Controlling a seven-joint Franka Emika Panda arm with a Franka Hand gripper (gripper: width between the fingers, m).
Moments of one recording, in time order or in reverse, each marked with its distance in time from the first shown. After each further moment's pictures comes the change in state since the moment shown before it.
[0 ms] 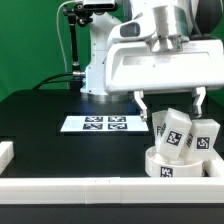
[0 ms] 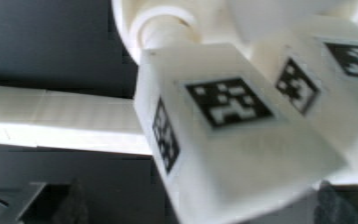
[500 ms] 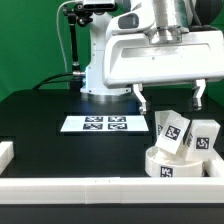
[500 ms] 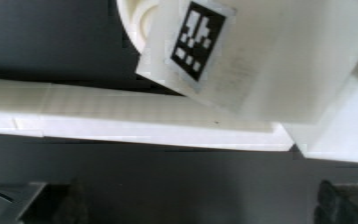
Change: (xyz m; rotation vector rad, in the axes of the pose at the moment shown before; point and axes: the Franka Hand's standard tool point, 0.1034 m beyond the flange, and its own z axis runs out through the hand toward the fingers) arm 0.004 0.002 -0.006 0.001 0.001 0.006
